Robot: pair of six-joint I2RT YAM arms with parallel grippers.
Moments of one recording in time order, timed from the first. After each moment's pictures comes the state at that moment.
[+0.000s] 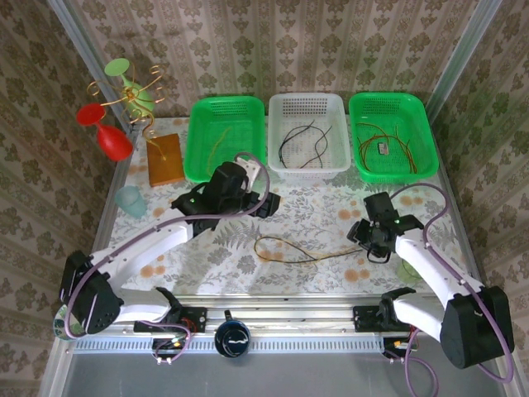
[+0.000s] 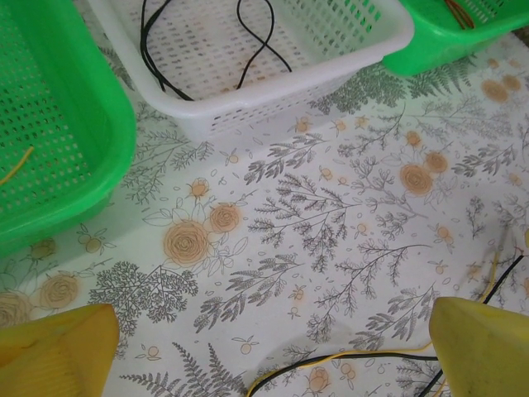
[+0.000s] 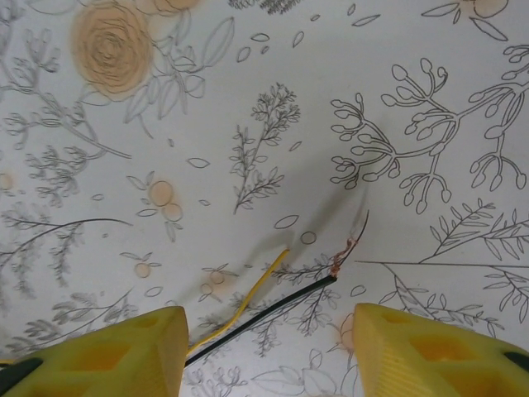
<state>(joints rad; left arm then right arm) -0.80 1.29 1.03 -0.39 0.00 -0.27 0.20 1.08 0.60 -0.76 -0.01 0.81</state>
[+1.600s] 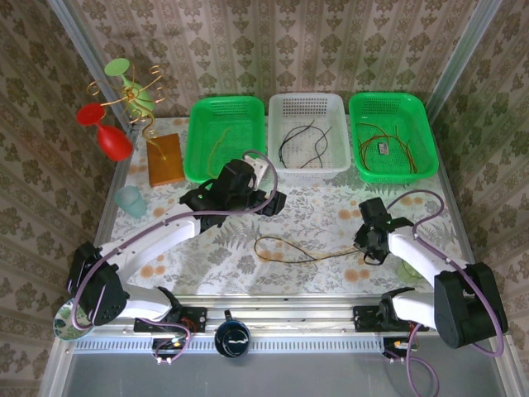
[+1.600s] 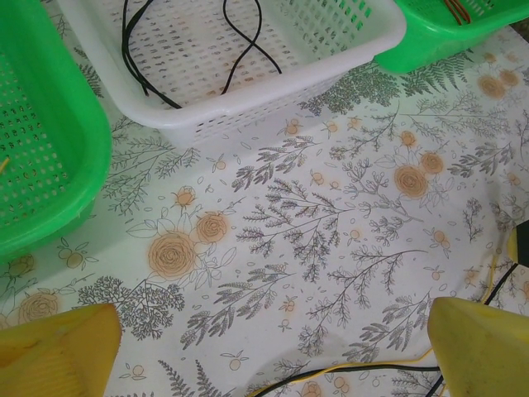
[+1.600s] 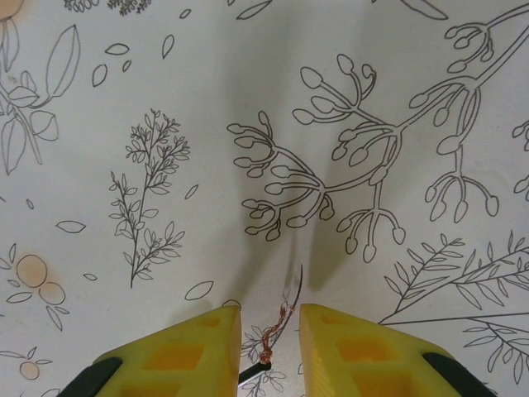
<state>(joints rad) -0.83 1.35 1.07 -0.38 0.00 -0.27 0.19 1.20 0.53 -0.64 0.09 0.89</state>
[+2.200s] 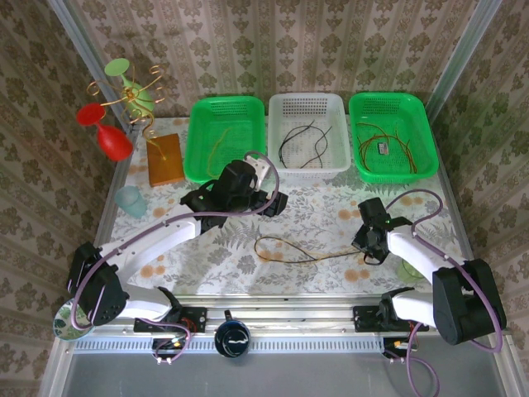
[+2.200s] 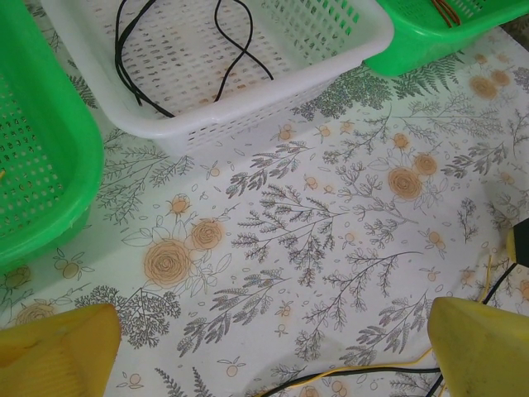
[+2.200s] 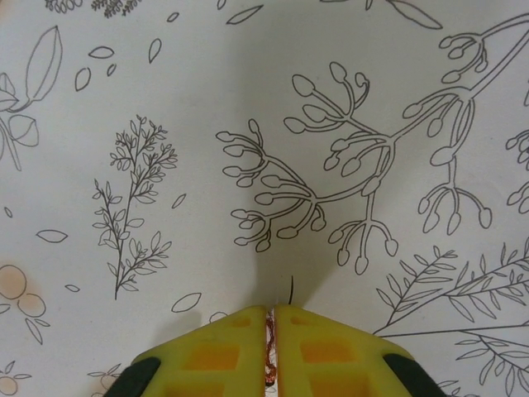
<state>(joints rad) -0.84 1.35 1.07 -0.37 -0.01 -0.25 0.19 1.22 0.53 -0.63 0.10 0.87</state>
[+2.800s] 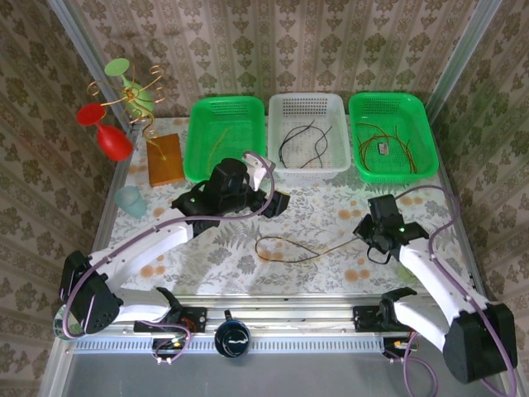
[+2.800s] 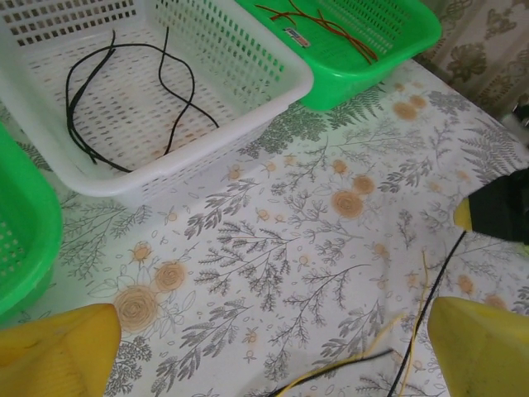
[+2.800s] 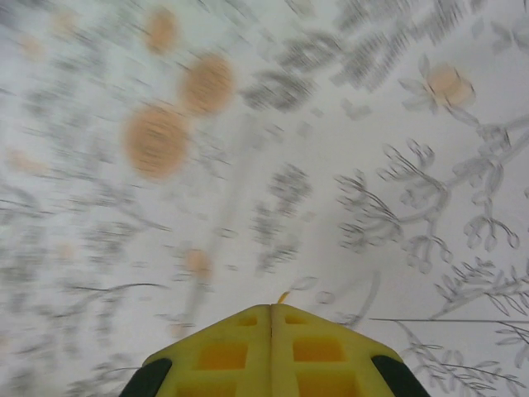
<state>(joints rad) -0.82 1.28 1.06 -0.30 0.13 -0.17 0.19 0.95 0.58 -0.65 0.07 0.86</state>
